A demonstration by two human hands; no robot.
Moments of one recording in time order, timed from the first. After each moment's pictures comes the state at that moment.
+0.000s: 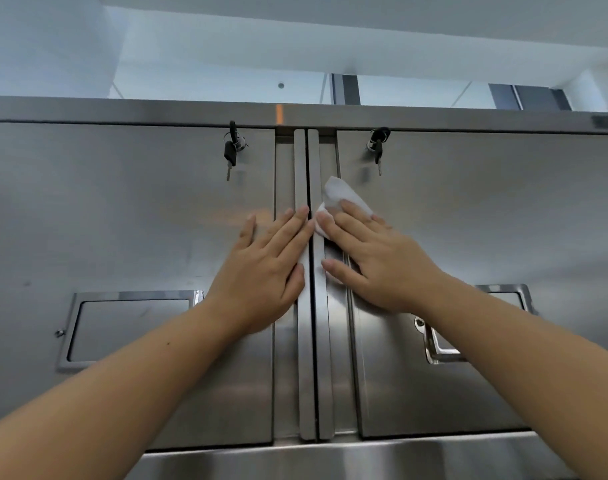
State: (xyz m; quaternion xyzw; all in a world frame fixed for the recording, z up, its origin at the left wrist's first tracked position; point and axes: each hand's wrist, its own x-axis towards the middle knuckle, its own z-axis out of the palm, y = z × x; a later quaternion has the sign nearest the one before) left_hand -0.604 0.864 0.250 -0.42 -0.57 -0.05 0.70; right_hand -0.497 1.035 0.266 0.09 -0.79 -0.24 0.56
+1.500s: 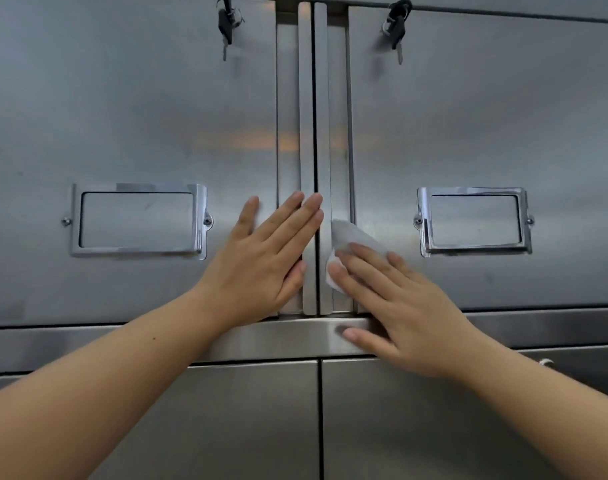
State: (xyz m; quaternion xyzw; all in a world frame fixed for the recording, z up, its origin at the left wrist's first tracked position) left_hand -0.612 0.852 0.155 -0.47 -0.56 0.01 0.69; right_hand -0.479 1.046 0.109 0.14 -0.80 -0.29 0.51
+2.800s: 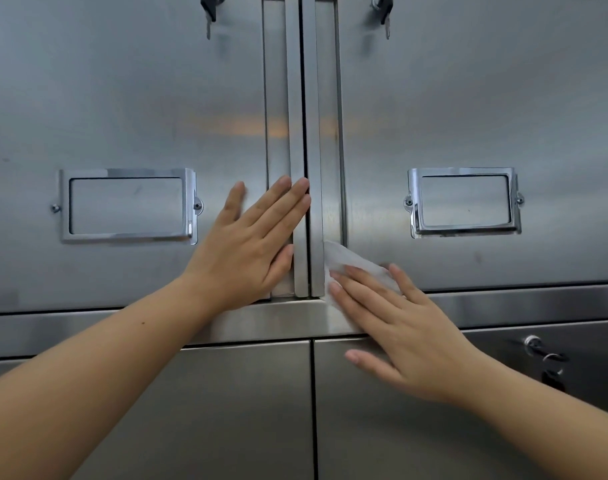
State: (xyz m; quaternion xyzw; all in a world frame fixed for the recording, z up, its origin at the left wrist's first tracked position) left_hand -0.612 0.849 0.152 -0.47 -0.55 0.01 0.69; right_hand -0.462 1.043 0.072 0.11 -0.82 -0.31 0.47
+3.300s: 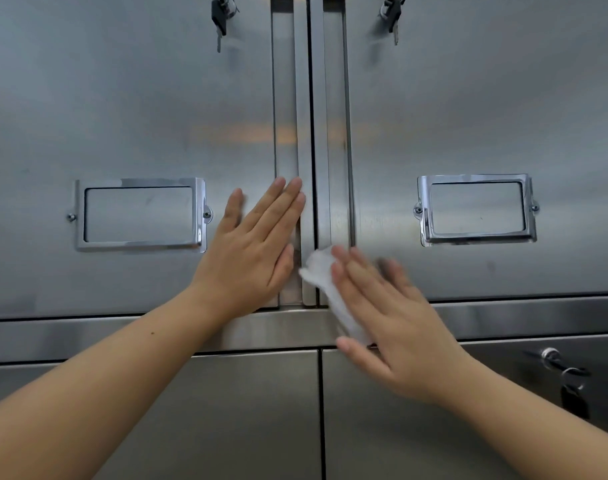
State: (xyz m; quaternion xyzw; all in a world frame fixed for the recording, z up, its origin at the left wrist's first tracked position) left_hand -0.609 0.848 0.151 -0.45 -0.57 -0.05 0.68; right_hand -0.478 1.024 0.082 0.14 -0.78 -0.22 0.56
